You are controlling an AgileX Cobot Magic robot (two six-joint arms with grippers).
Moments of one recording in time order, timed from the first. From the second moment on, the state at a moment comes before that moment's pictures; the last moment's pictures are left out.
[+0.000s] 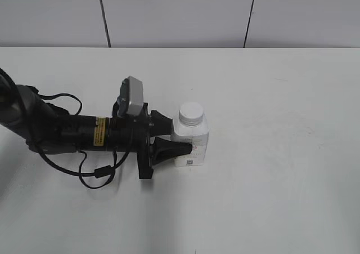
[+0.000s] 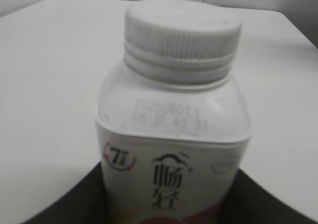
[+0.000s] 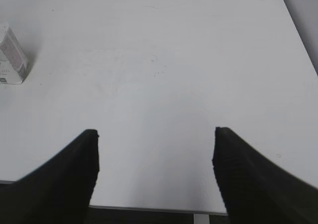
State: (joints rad) left arm -0.33 2.29 -1.02 1.29 -1.17 -0.40; right arm 0.02 -0.01 -0.51 0.09 1.10 -0.17
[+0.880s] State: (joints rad) left arm -0.29 2.34 -1.05 1.36 -1.23 -0.41; right arm 0.02 -0.01 -0.51 0.09 1.10 -0.17
